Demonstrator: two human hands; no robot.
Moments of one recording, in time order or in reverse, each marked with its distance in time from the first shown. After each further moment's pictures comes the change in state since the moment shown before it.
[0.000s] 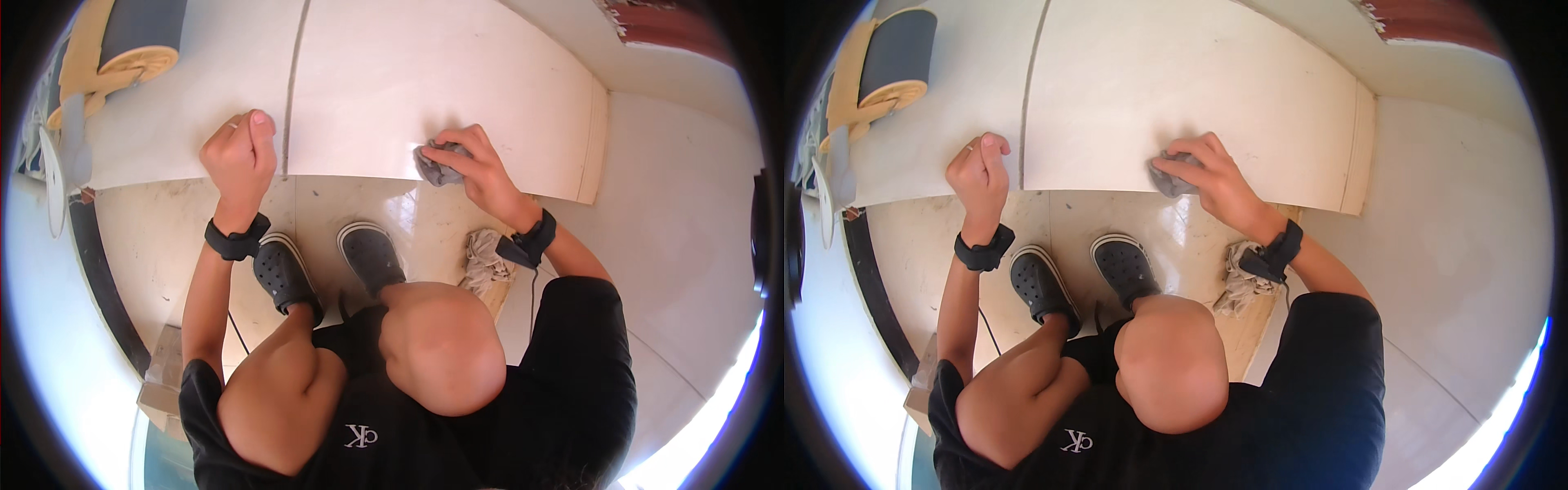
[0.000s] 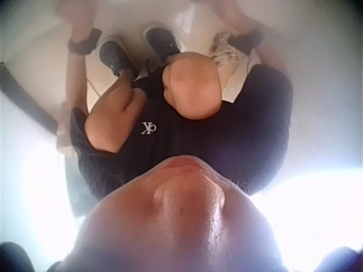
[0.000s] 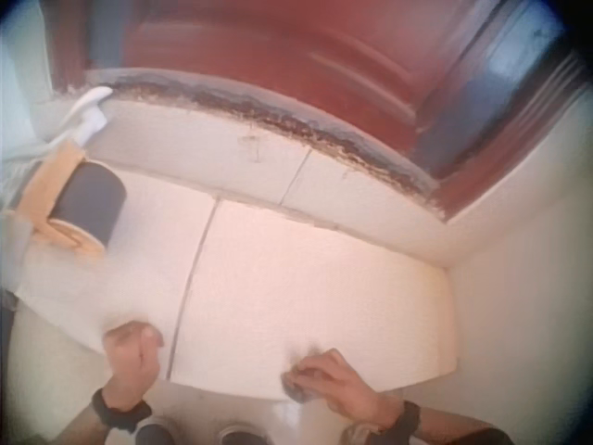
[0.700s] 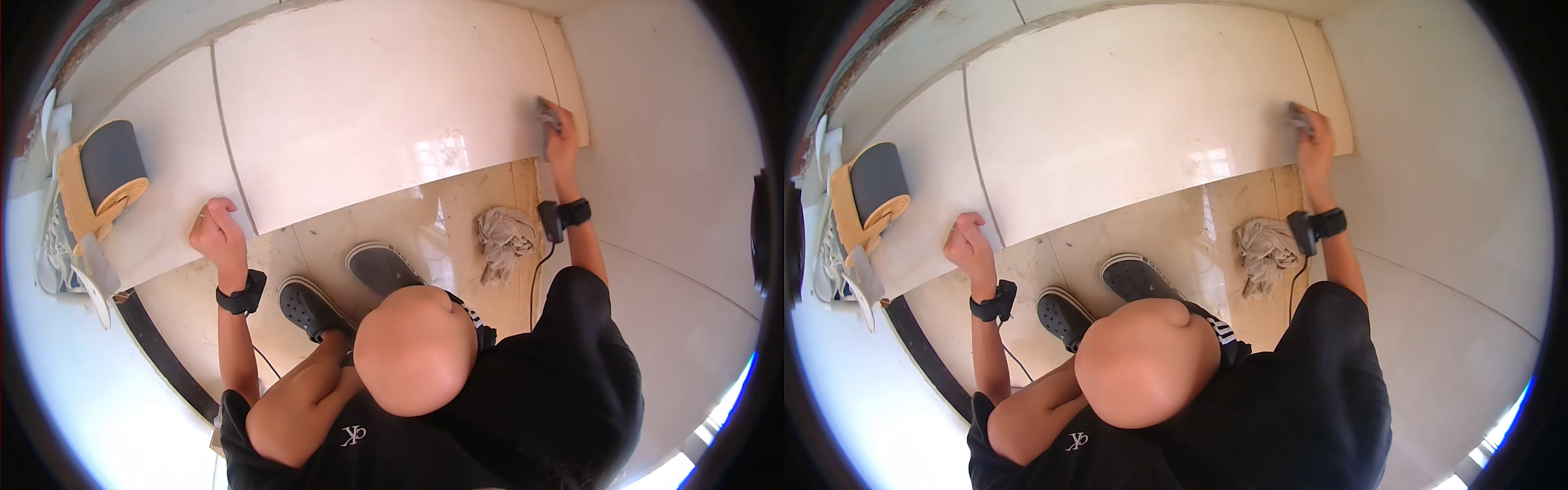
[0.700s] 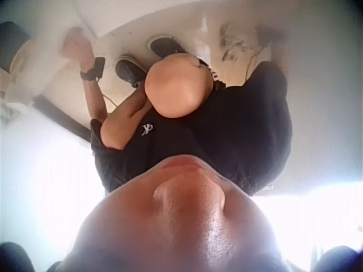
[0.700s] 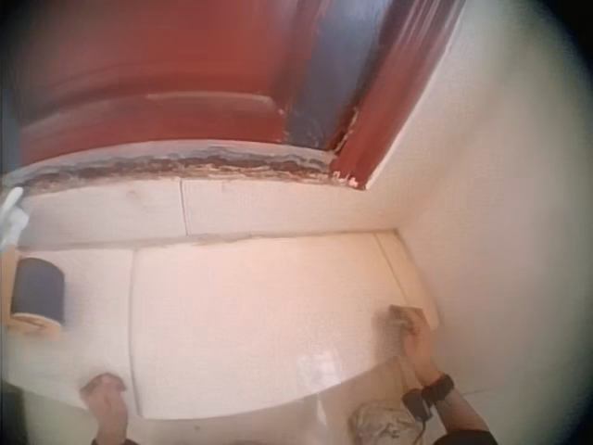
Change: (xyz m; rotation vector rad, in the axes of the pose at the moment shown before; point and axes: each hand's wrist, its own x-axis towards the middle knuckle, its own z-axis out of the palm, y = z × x) left_hand 0.040 0.190 0.069 0.104 -0.082 -0.081; right_hand -0.279 0.170 -0.242 -0.161 0.865 0.712
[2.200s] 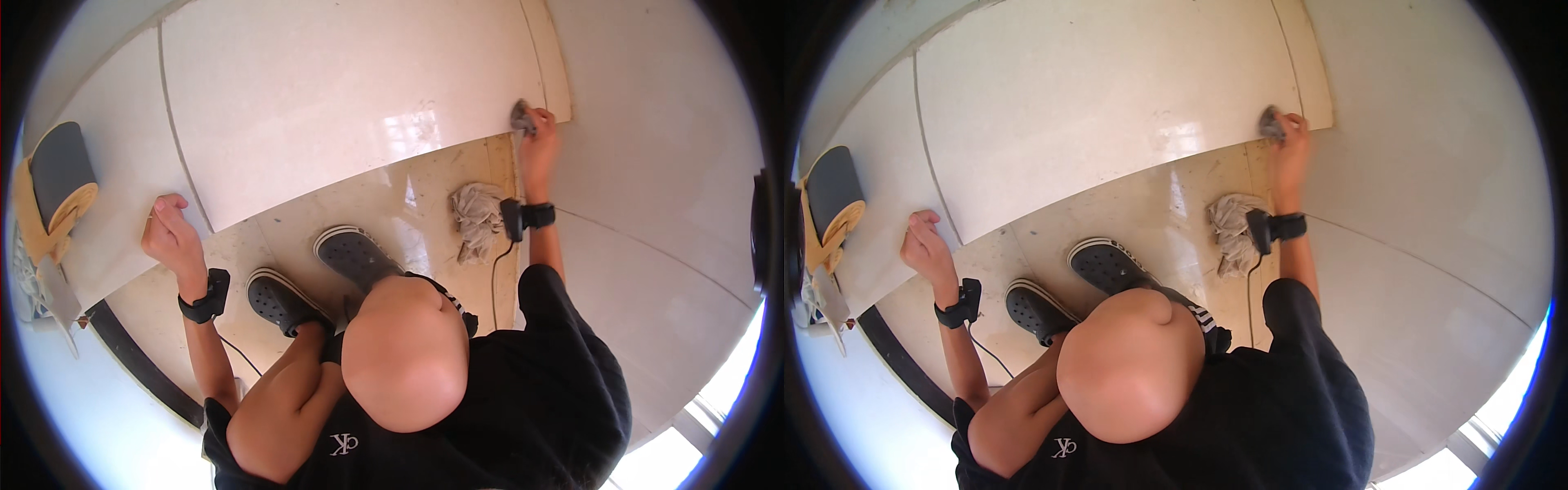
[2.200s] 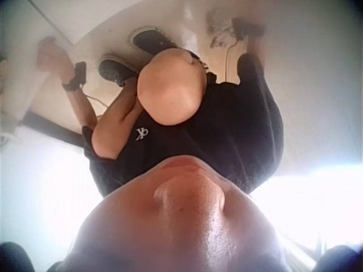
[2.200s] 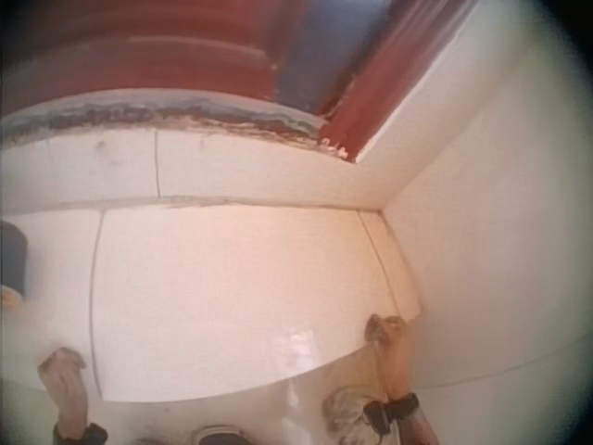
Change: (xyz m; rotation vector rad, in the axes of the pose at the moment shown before) left_hand -0.028 -0.040 0.067 -0.015 -0.009 -0.025; right_hand -0.078 0.044 0.055 -0.222 0.010 0.228
